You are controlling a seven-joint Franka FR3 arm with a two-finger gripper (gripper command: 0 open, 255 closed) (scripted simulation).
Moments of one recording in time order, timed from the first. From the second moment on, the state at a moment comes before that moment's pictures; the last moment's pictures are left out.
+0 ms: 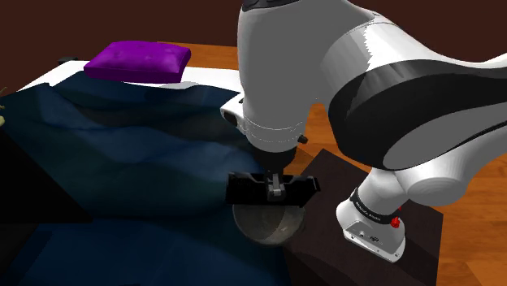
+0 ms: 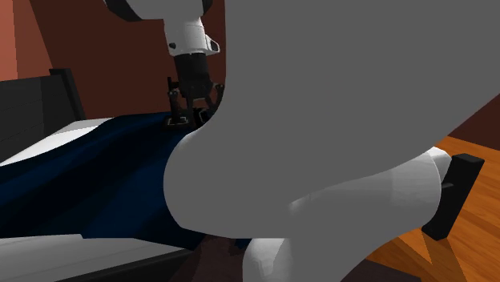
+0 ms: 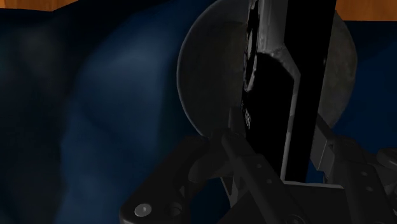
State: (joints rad) arm 0.44 -0.53 0.46 -2.46 0.14 1.83 0.02
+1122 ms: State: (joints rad) arm 0.44 -0.50 0.48 -2.51 0.14 1.92 0.03
